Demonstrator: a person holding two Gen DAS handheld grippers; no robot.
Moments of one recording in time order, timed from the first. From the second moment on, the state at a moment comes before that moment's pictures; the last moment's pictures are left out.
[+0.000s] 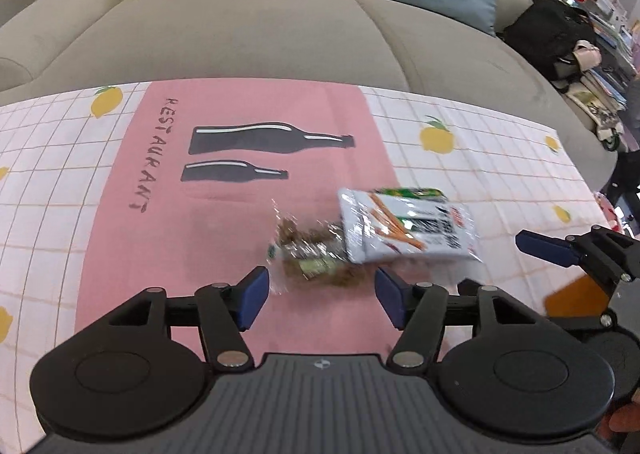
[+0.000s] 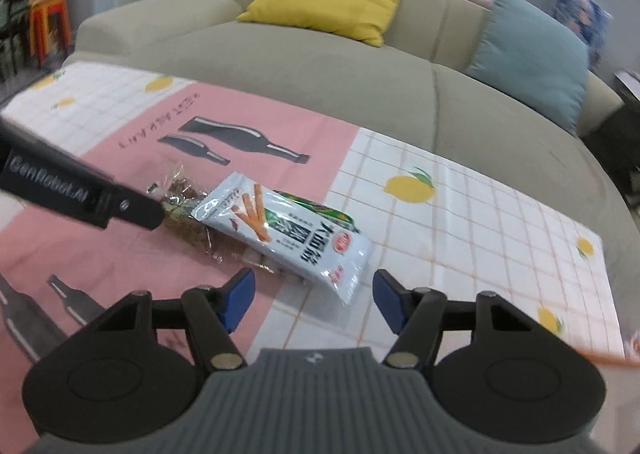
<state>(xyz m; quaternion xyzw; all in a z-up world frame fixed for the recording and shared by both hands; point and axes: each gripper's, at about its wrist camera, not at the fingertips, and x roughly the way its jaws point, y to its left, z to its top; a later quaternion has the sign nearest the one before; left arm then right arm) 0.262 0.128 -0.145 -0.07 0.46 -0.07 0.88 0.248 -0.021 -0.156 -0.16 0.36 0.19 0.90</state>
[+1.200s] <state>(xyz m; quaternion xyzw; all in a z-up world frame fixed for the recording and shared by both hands) 0.248 0.130 -0.179 -0.14 0.50 -0.01 0.86 0.248 -0.008 -0.187 -0.14 0.40 0.24 0.87</state>
